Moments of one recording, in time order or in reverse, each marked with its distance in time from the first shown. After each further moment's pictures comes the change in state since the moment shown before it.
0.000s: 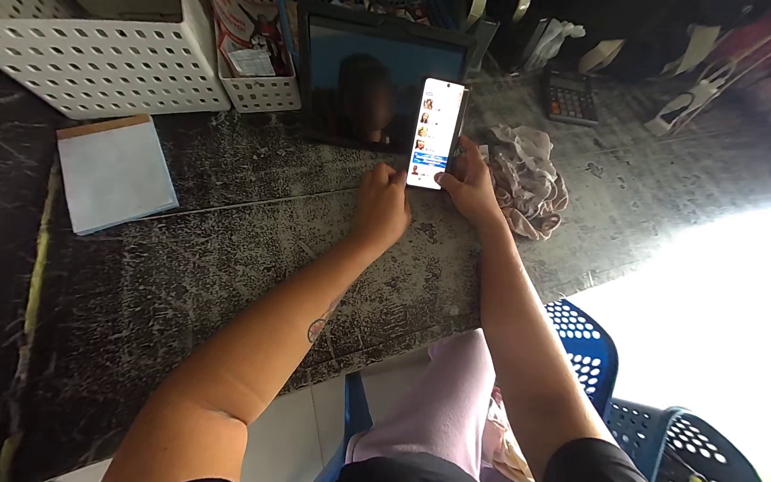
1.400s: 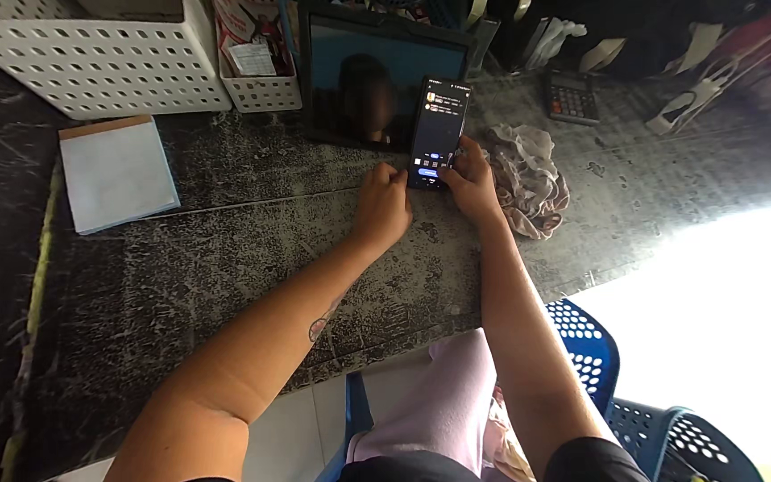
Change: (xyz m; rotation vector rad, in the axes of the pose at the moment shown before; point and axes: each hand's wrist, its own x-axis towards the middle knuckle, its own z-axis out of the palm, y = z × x) left_hand 0.000 -0.001 0.001 0.008 -0.003 0.002; right_hand 0.001 0.002 0.002 0.055 0.023 -0.032
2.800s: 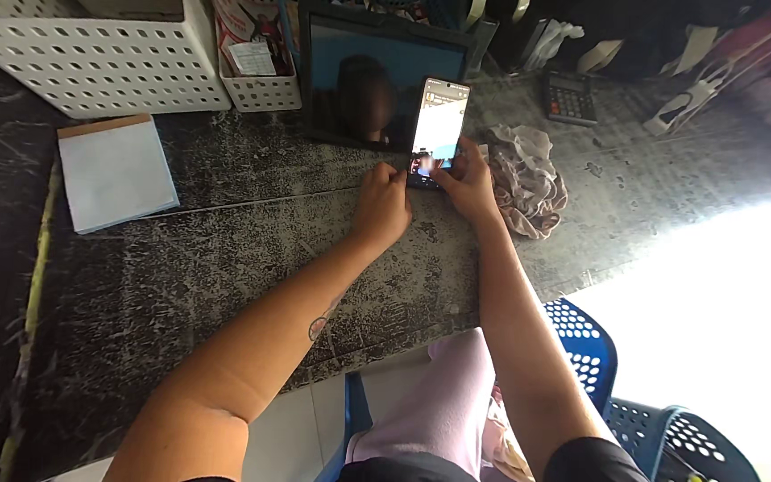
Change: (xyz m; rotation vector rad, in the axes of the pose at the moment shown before) left_hand 0.001 0.001 -0.001 -0.014 0.004 -0.006; right_hand 0.000 0.001 0.002 -0.056 0.023 -0.017
